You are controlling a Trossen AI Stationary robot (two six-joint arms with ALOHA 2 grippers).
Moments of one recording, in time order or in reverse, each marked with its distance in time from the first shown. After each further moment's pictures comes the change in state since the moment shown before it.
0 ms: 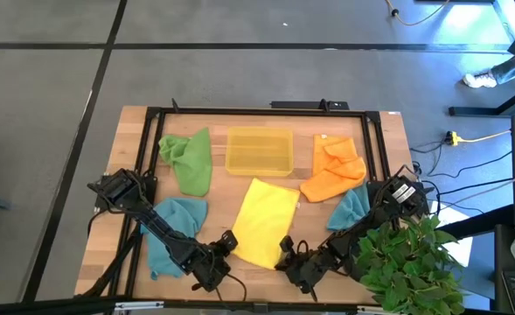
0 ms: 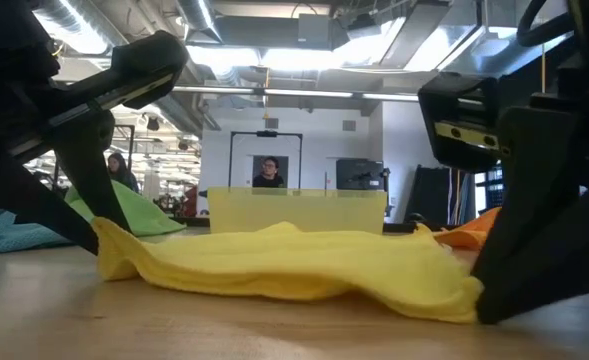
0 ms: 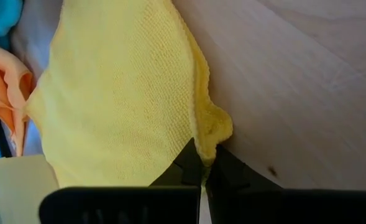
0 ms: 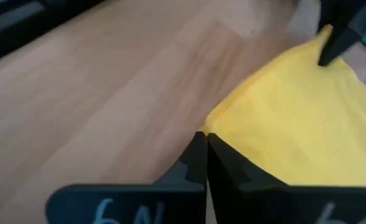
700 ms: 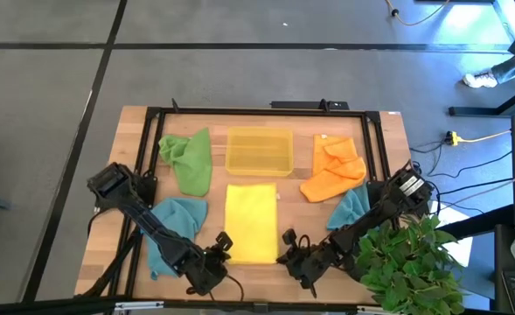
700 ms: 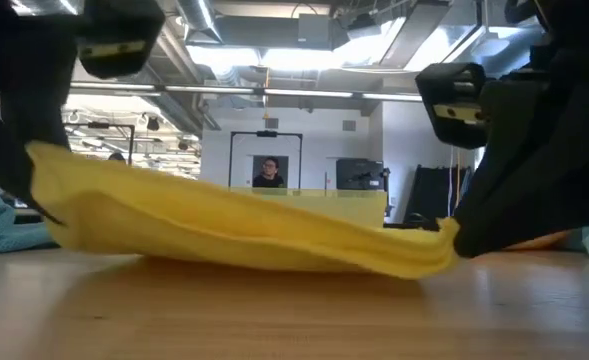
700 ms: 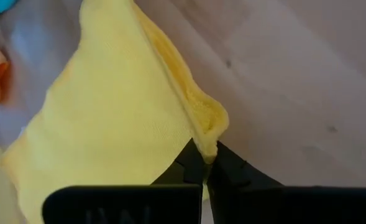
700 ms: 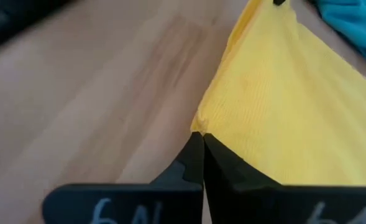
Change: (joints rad) left arm -0.046 -0.102 0.027 -0.055 0.137 -0.228; right arm 0.000 -0.107 0.002 -0.109 -0.003 0.088
